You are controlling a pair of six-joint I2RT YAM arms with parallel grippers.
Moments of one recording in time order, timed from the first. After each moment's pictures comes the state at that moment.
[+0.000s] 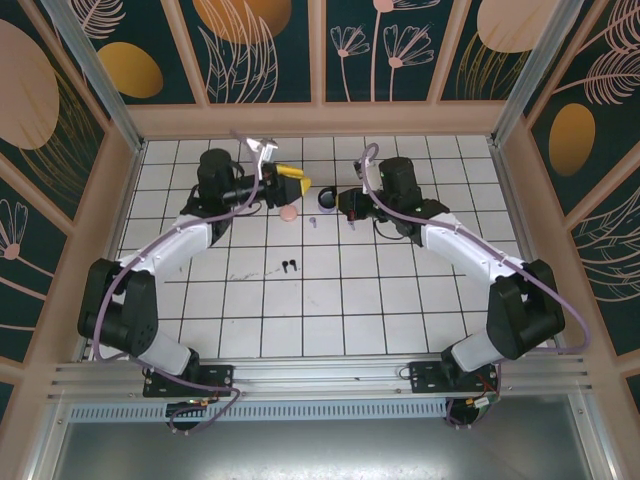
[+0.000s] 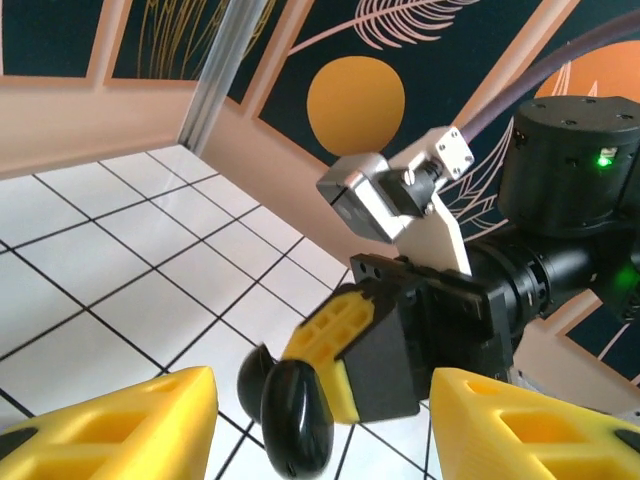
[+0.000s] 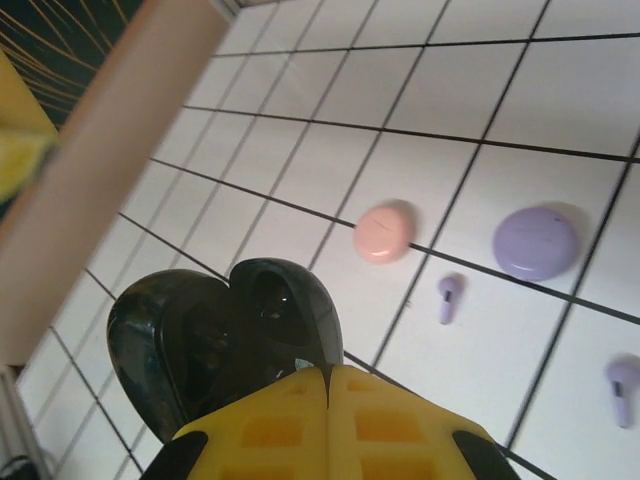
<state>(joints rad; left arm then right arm) -0.34 1.56 1.07 0.35 0.92 -0.41 0.50 1.49 1.09 -0.18 -0.41 0.34</state>
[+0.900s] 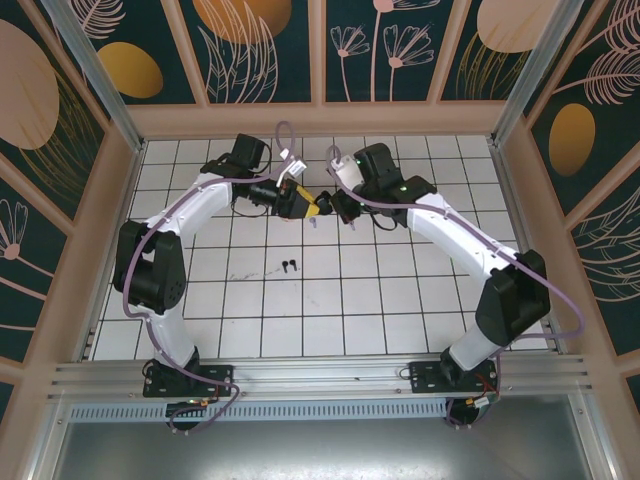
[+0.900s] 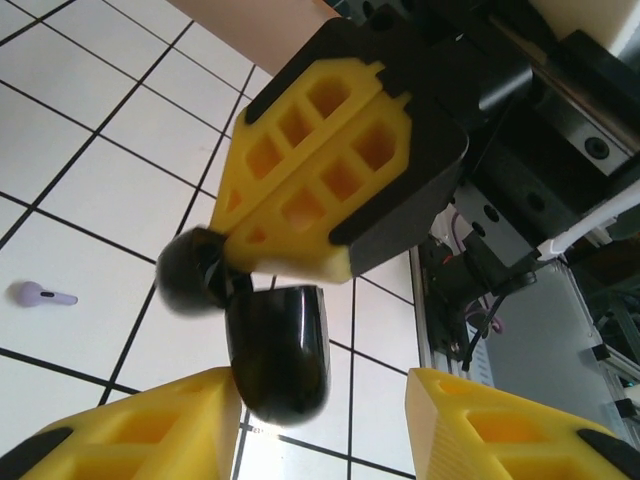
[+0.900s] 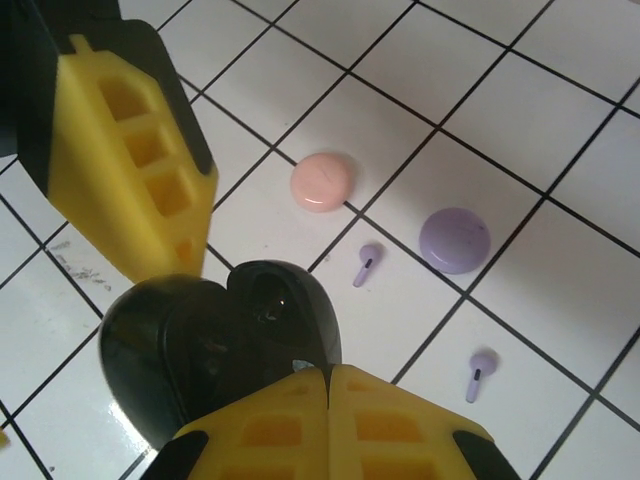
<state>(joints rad) -0.36 1.85 1.50 -0.65 1.20 0.29 0.61 1.59 1.39 -0.57 -0.22 -0.07</state>
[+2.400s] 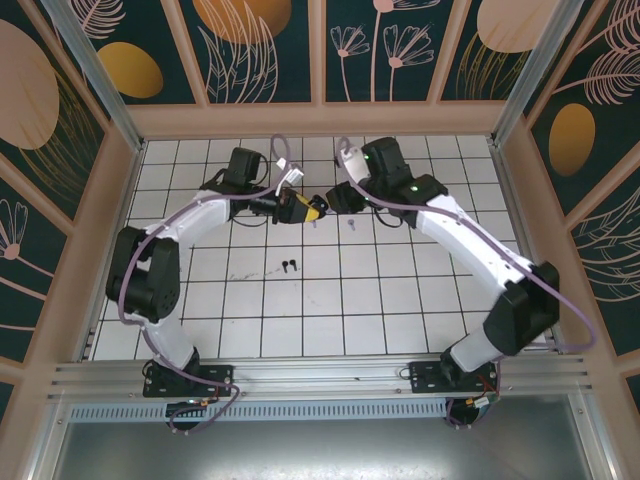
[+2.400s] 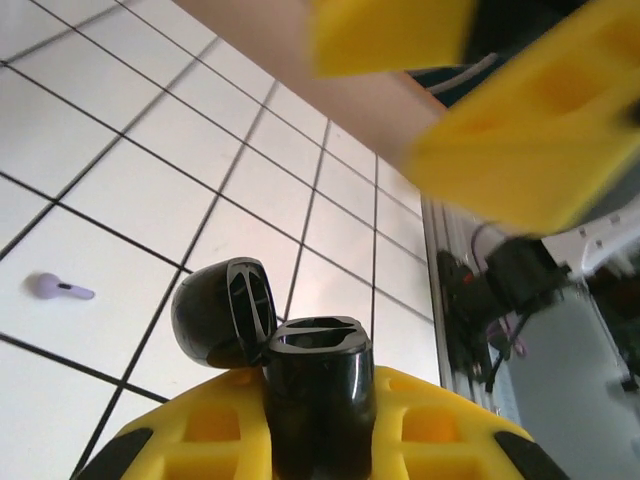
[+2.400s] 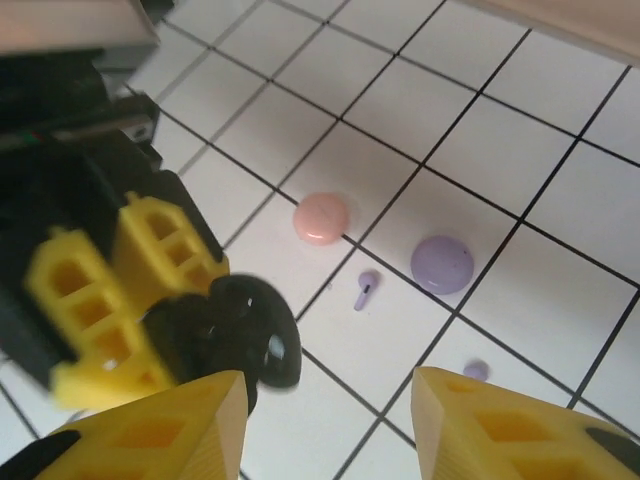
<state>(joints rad) -0.35 1.75 1.24 -0.22 1.16 0.04 0.60 1.48 1.38 -0.57 -0.21 0.02</state>
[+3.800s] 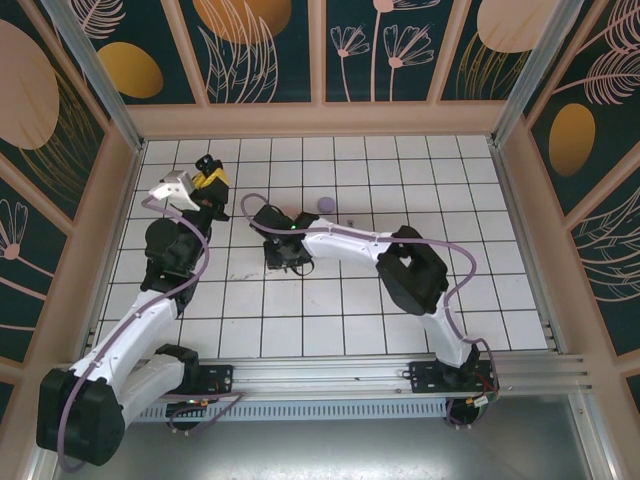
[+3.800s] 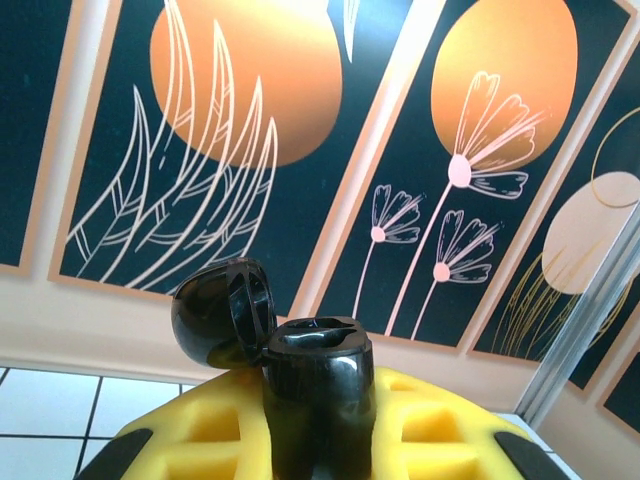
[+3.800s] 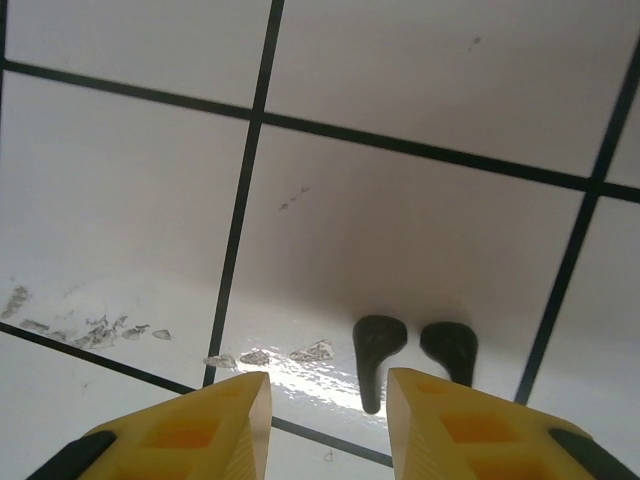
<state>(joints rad) -0.28 0.96 0.54 0.64 0.00 -0.40 1.02 2.15 1.69 -0.72 0.08 0.74</state>
